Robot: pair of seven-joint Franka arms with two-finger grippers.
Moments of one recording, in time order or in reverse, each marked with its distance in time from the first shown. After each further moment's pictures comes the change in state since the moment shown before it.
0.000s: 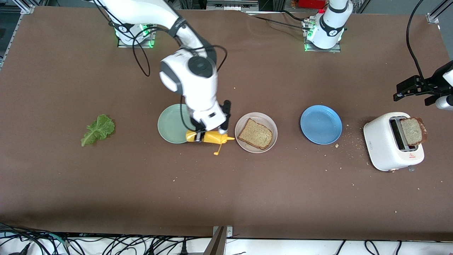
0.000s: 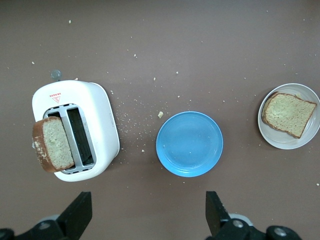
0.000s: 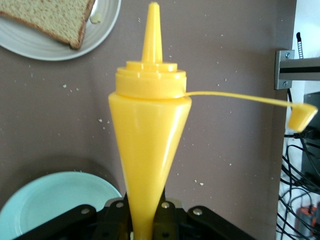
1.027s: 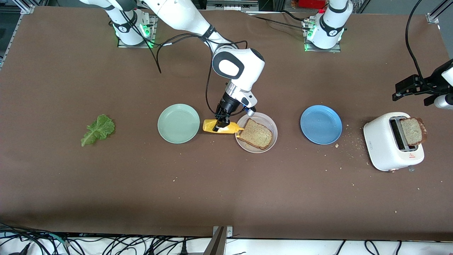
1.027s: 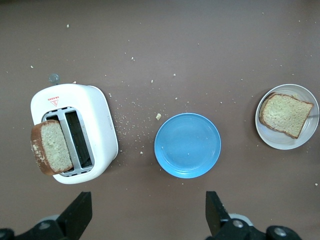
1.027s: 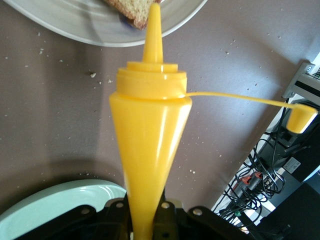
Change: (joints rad) left arm -0.005 0.000 -0.006 0.007 0.000 0.000 0.000; right arm 0.214 0.184 -0.010 0.000 -0.473 -0.161 0.246
